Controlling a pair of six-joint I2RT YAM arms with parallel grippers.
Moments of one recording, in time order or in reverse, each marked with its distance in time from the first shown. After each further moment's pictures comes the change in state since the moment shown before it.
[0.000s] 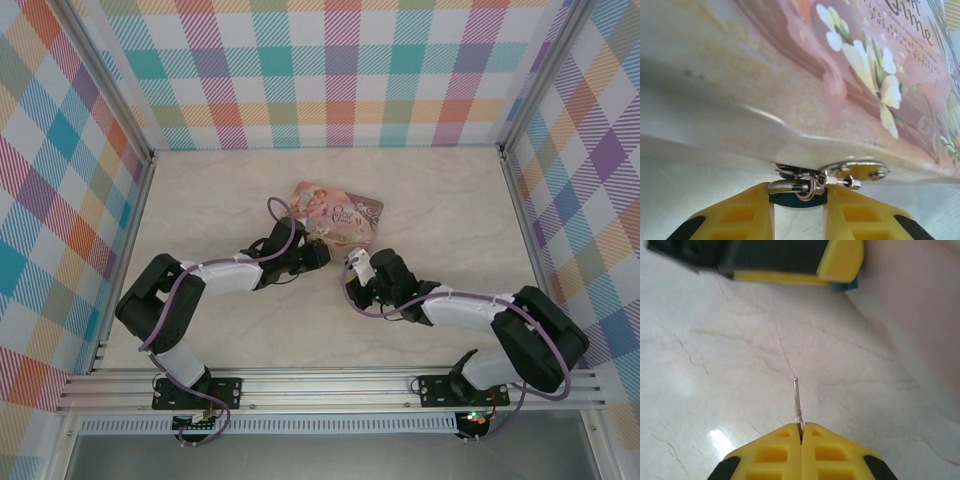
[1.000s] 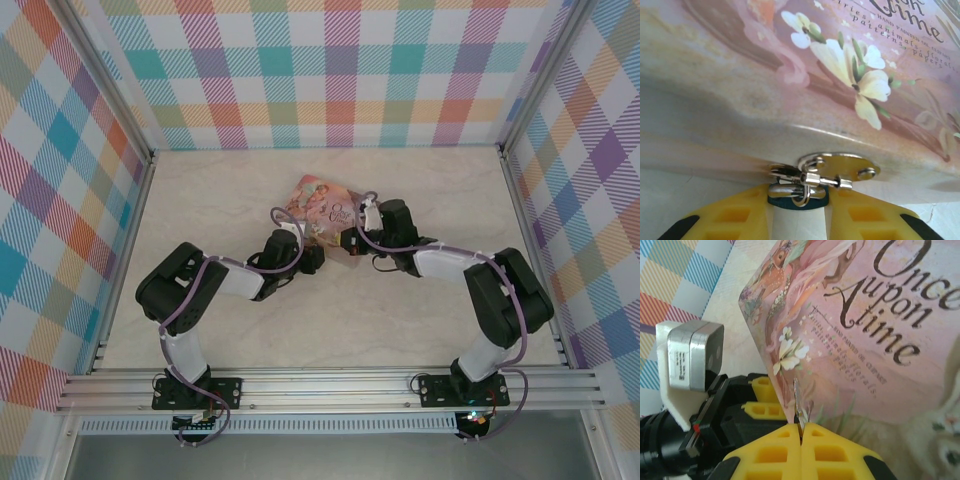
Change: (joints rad) left arm 0.040 0.151 -0.148 0.465 -0.088 0.292; right arm -0.254 0.246 0.318 0.061 -0.319 0.415
